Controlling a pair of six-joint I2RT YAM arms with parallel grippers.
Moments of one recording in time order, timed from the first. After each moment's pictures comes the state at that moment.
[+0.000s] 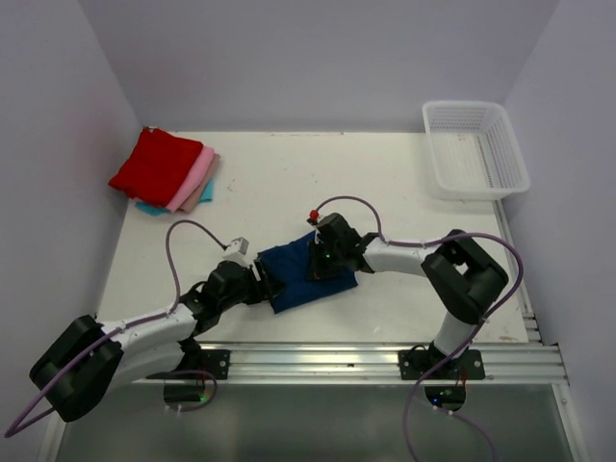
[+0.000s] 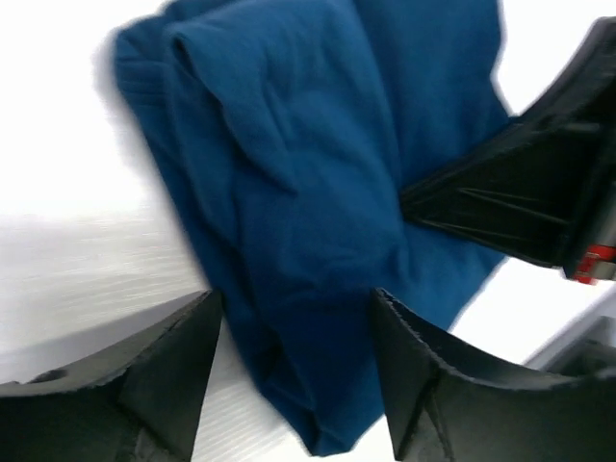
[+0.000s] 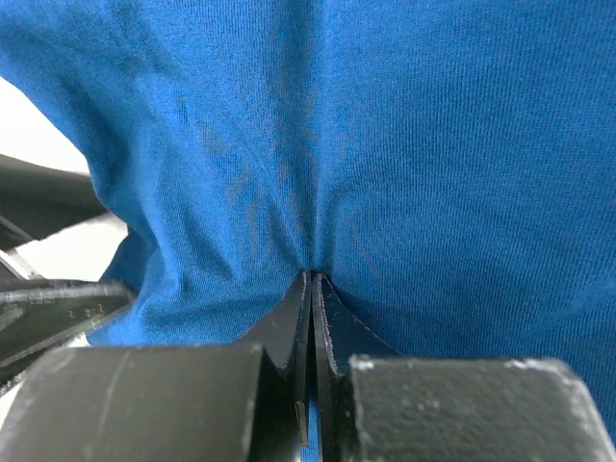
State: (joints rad) left arm -0.69 1.01 0.19 0.17 -0.03 -0.86; right arm 0.79 1.75 0.91 -0.08 -0.23 0.58
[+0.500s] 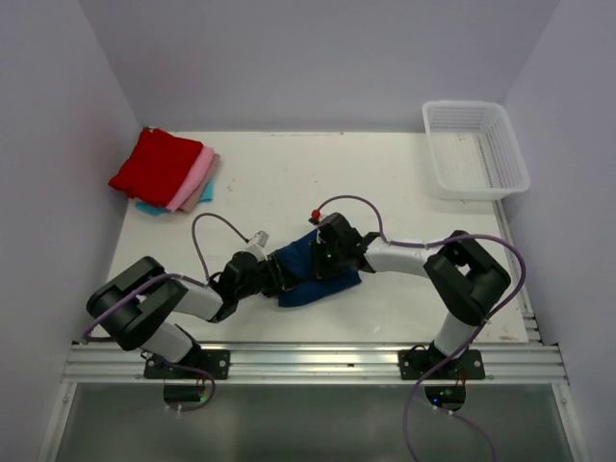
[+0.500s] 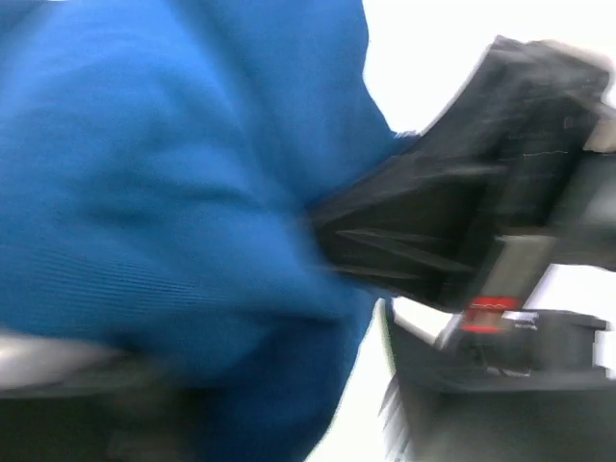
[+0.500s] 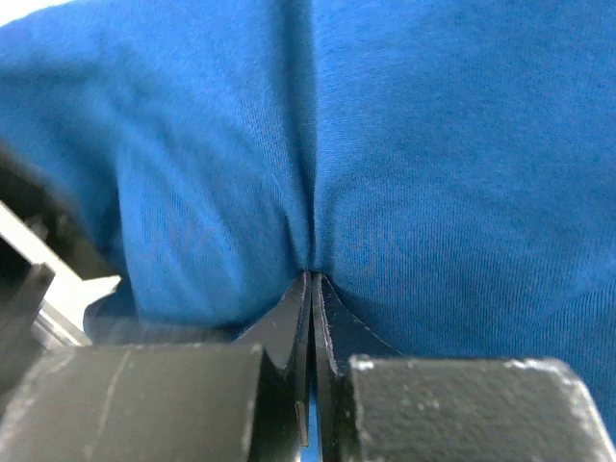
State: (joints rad) left arm -0.69 1.49 0.24 0.79 0.22 -1.01; right arm 0.79 1.73 0.91 -0.11 -0.19 0.57
